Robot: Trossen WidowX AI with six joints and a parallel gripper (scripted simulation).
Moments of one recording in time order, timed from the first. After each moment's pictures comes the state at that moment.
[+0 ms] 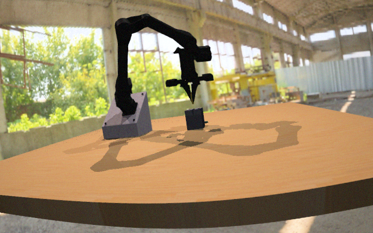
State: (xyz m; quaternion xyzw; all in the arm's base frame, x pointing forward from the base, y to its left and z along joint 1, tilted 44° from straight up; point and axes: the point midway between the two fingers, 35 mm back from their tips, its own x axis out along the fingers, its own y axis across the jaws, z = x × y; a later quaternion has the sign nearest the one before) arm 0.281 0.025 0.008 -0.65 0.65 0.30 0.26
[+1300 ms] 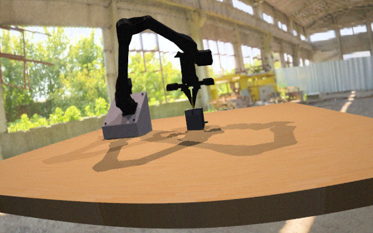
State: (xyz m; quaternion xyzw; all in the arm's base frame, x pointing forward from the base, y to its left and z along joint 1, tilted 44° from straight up) arm 0.280 0.013 -0.004 -0.65 0.65 0.31 0.26
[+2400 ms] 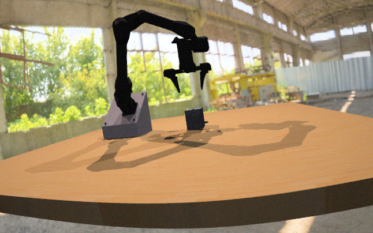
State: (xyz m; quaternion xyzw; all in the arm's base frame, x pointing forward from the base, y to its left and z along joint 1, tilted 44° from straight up) arm 0.279 0.052 0.040 -0.65 0.65 0.31 0.26
